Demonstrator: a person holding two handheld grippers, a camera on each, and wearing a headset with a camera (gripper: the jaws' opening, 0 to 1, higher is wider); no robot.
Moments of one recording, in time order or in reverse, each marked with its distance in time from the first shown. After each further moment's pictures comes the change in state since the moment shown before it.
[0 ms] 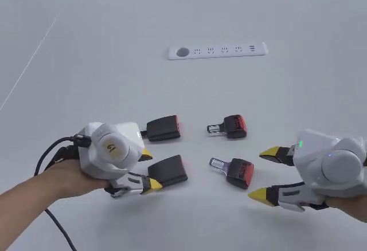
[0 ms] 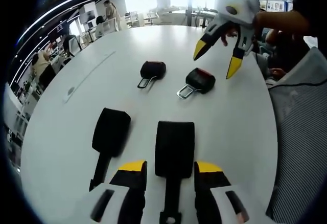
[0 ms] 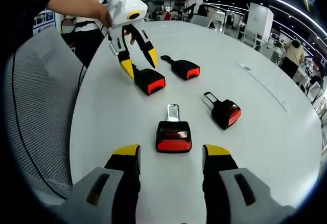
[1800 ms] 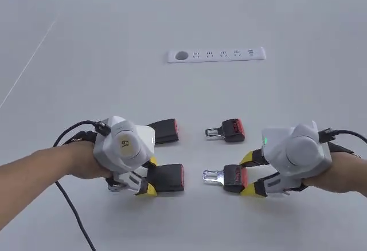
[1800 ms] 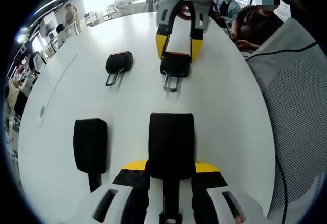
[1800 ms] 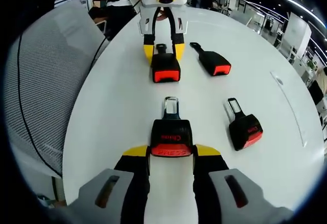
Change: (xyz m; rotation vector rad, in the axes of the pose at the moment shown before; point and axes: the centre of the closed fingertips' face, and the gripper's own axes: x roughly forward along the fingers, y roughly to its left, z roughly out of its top) left arm 0.015 -0.009 -0.012 0.244 0.123 -0.212; right arm 0.027 0.003 -0.003 -0.250 0.132 0.226
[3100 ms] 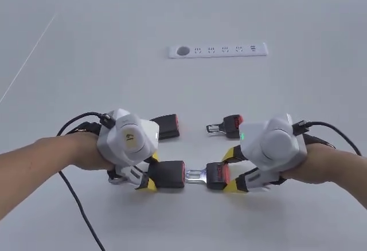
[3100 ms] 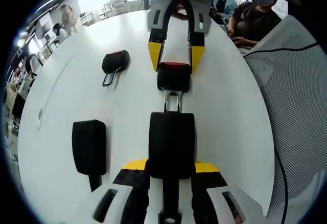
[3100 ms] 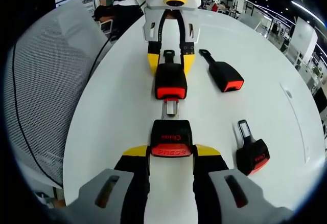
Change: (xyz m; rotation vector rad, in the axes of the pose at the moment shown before) left arm -0.001 0.000 -0.001 0.020 0.026 -0.018; right arm 0.022 0.005 0.031 -0.034 -0.011 0.042
